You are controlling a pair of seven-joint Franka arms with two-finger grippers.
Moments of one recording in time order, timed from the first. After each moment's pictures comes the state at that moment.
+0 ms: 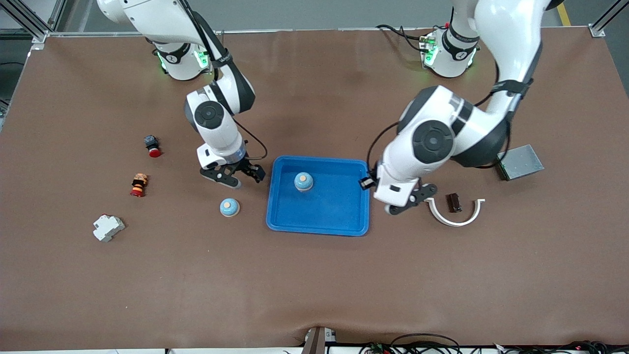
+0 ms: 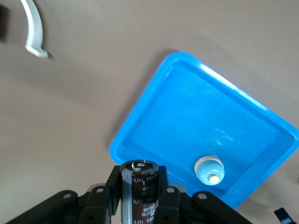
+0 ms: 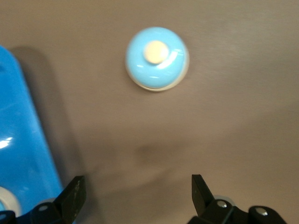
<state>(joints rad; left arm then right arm) -0.23 0.56 -0.41 -1.40 0.04 1.84 -1.10 0.65 0.33 -0.13 -2.25 0.05 2.65 0.85</state>
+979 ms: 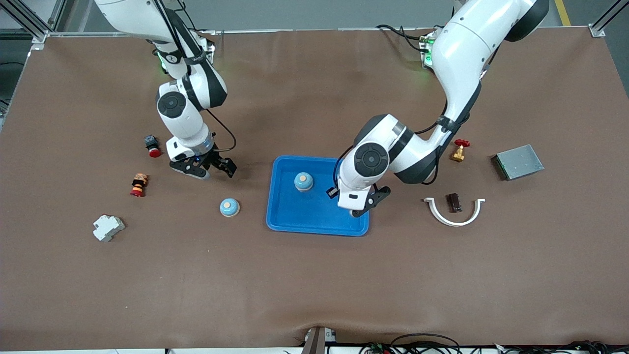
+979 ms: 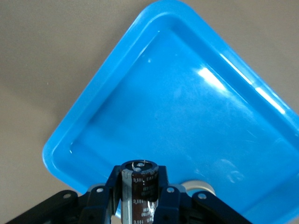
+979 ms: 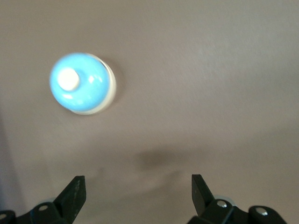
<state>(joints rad) -0.33 0.76 -0.40 -1.42 0.12 2.06 -1.32 0.52 0.26 -0.13 -2.42 0.05 2.84 0.72</state>
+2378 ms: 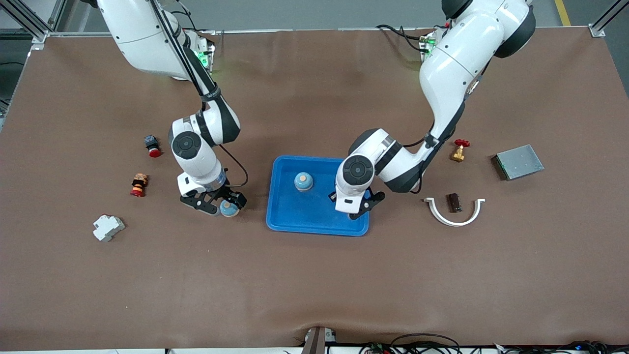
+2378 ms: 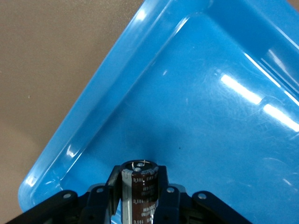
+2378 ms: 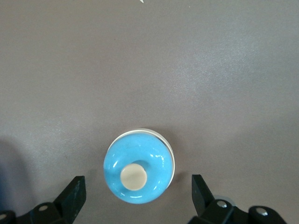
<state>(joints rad) -0.34 0.87 -0.40 -1.43 0.22 2.11 -1.37 0.51 0.52 -0.12 -2.06 0.06 2.72 0.74</state>
